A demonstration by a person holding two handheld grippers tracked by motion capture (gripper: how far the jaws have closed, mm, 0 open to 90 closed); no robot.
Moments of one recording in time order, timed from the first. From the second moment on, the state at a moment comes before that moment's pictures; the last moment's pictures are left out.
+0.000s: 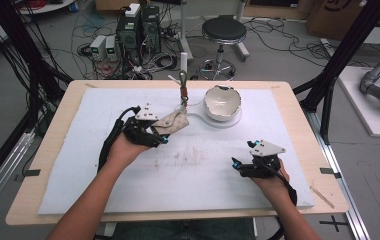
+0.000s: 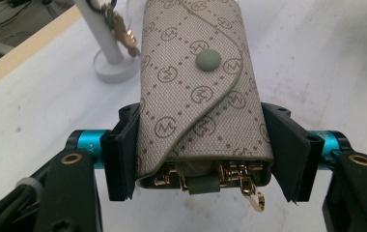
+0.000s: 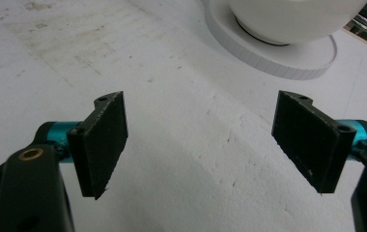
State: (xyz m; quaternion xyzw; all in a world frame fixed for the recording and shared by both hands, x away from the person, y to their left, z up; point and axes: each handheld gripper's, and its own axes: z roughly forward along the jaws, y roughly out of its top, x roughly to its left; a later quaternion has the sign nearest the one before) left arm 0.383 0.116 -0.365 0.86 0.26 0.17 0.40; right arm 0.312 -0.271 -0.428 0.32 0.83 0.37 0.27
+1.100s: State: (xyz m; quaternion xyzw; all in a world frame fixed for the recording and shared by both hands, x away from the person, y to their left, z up) left arm 0.468 0.007 -0.322 0.88 0.23 0.16 0.38; right arm 0.316 -0.268 -0.433 0.31 0.84 0.36 0.27
